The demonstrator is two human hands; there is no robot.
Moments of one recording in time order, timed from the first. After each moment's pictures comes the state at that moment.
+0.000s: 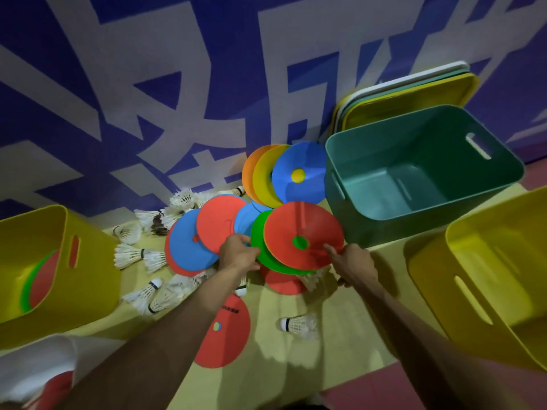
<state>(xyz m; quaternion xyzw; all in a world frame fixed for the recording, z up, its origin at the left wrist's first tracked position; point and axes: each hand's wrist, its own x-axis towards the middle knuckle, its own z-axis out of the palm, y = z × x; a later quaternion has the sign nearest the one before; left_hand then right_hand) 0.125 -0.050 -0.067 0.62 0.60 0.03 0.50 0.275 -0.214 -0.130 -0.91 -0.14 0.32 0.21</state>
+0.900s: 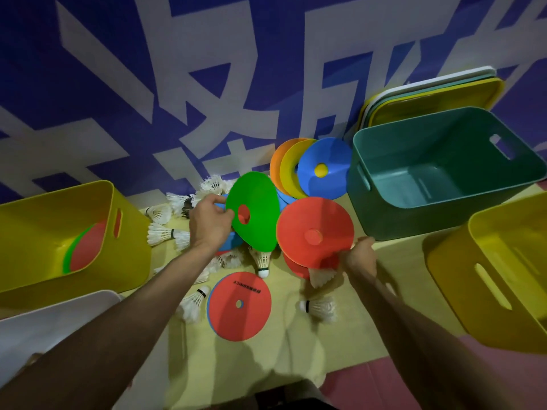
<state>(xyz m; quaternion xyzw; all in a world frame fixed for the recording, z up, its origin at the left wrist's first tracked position) 0.048 0.002 -0.019 0.72 0.55 0.22 0.36 0.226 -0.194 -0.116 -0.85 0.04 0.32 0.42</state>
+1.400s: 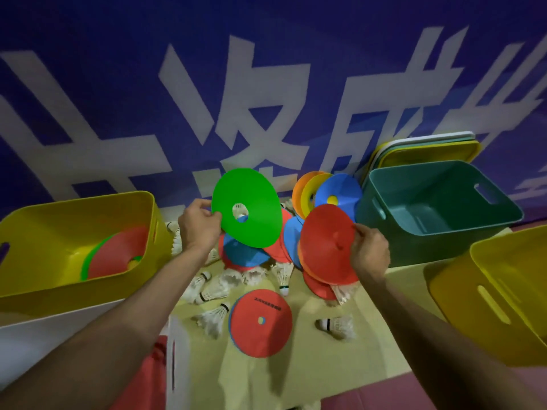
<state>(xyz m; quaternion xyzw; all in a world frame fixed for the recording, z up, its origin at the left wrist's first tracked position) -0.028 0.055 0.015 0.63 0.56 0.33 0.43 0.186 -0.158 -0.036 -0.93 -0.18 0.00 0.33</state>
